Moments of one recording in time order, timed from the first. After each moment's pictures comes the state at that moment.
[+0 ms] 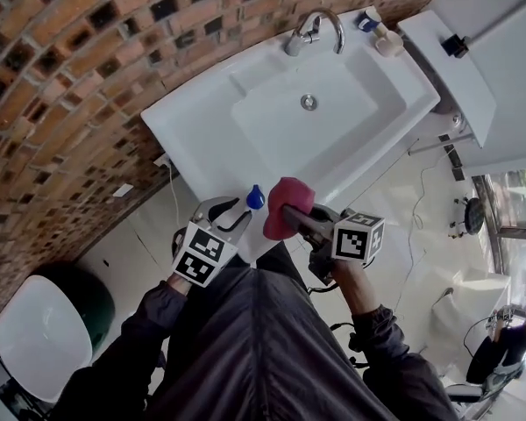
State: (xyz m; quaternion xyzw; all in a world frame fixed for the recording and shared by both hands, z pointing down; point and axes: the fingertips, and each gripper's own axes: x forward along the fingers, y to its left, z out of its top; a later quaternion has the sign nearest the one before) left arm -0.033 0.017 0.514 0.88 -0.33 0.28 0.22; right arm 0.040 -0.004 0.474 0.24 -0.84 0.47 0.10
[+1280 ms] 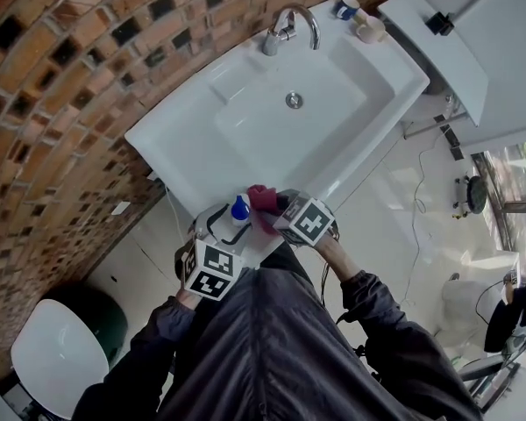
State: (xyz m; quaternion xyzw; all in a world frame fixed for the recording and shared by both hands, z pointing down) left arm -0.021 0.013 0.536 0.85 -0.34 0.35 0.20; right arm 0.015 -0.006 0.580 0.13 -0.86 0.25 0.43
